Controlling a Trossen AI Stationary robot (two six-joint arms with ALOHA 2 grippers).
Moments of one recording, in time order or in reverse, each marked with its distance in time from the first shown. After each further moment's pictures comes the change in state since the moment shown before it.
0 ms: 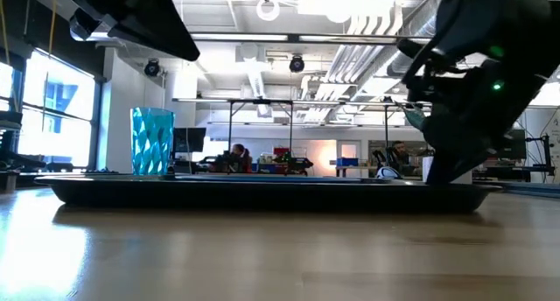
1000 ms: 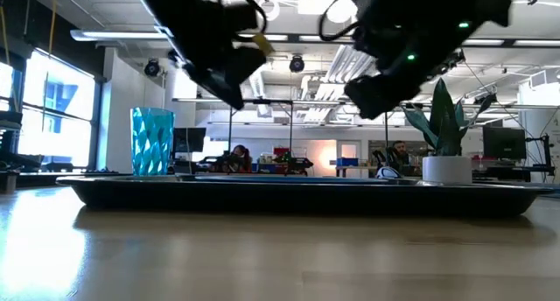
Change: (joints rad) left arm 0.418 -0.019 -0.043 0.242 0.199 0.730; right arm -0.211 -0.002 0.197 -0.002 0.481 -0.431
